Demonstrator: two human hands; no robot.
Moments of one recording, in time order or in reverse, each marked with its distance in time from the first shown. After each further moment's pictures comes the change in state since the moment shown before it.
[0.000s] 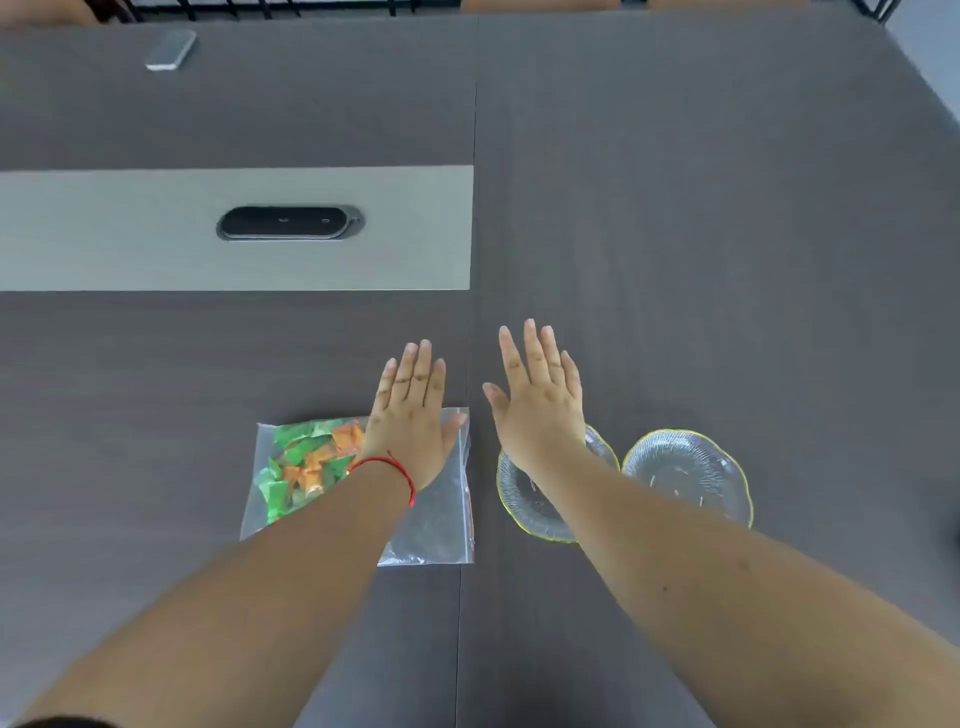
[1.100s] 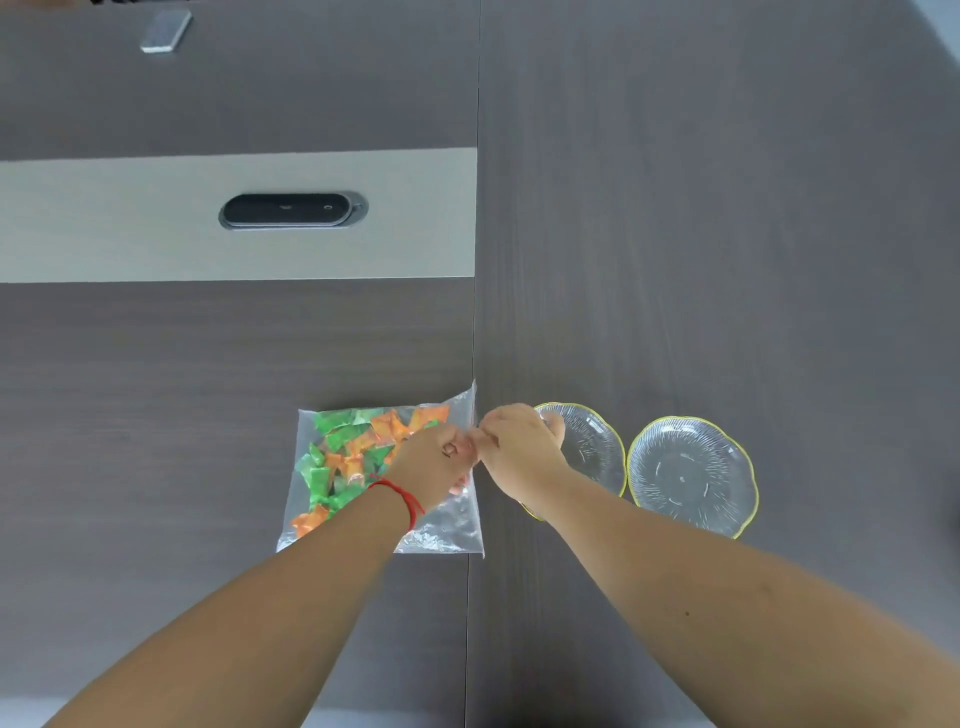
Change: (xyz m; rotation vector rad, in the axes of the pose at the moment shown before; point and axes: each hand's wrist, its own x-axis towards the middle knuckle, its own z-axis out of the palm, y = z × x) left_hand -0.033 0.015 -0.006 -1.079 -0.386 -0.370; right_hand -0.028 -0.018 0.017 0.164 -0.331 0.024
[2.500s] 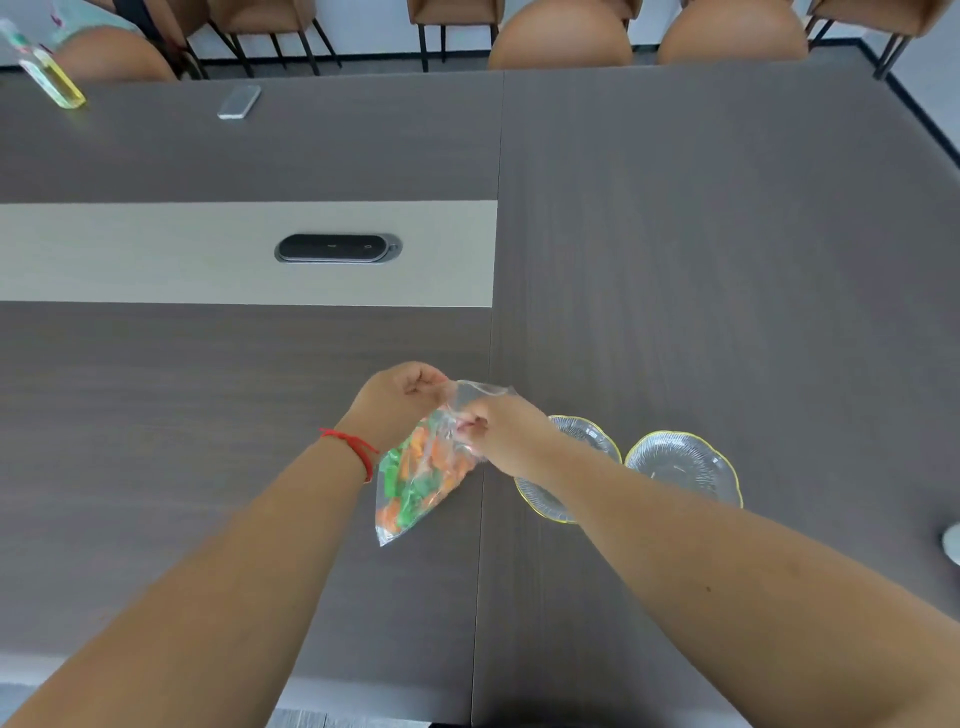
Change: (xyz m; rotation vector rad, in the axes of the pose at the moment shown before) left_hand -0.048 0.057 -0.087 -0.055 0.173 0.158; right_hand -0.042 -0.051 -0.073 0.166 -0.103 -0.200
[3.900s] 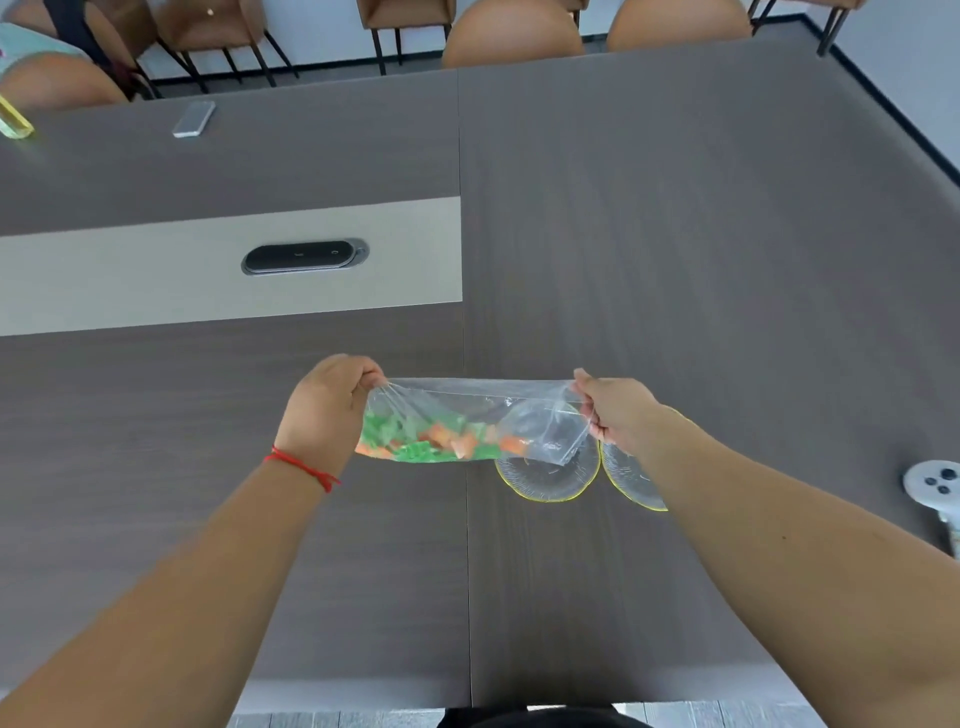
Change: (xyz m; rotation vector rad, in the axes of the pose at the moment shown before) left_hand -0.033 0.008 -0.020 0.473 0.306 0.363; right_hand -0.038 0.109 -0.049 1.097 0.277 0.779
